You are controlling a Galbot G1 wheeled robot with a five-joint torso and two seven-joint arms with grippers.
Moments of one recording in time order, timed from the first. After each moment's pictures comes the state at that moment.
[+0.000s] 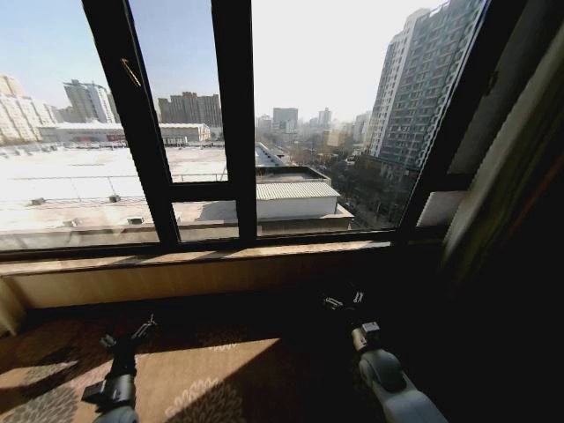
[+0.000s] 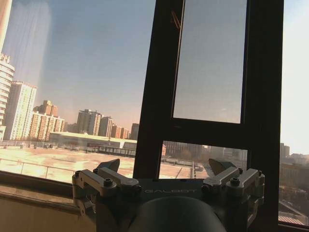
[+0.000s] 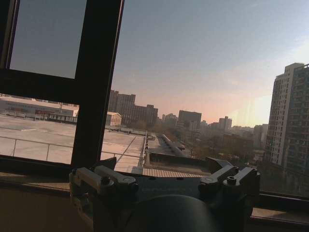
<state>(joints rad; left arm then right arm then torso) 1.50 -1.36 -0.83 -1.79 -0.41 -0.36 -0.04 -1.18 1.14 0.35 1.65 0.24 0.18 0.11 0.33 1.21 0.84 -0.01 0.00</state>
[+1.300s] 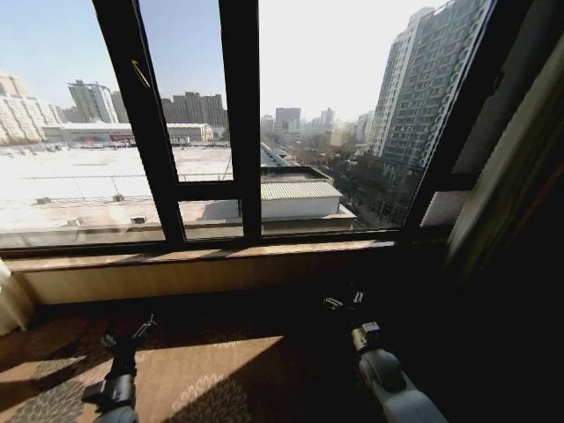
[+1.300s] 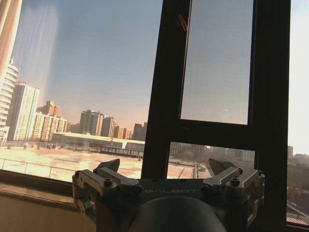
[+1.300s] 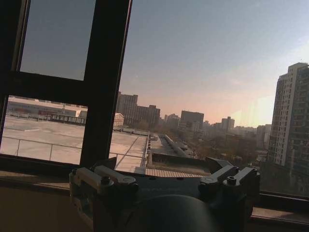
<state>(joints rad) 1.50 -1.36 -0.83 -1.79 -0.41 -0.36 -0.04 -1.18 1.14 0.35 1.65 0.24 0.18 0.11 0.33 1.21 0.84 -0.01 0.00</state>
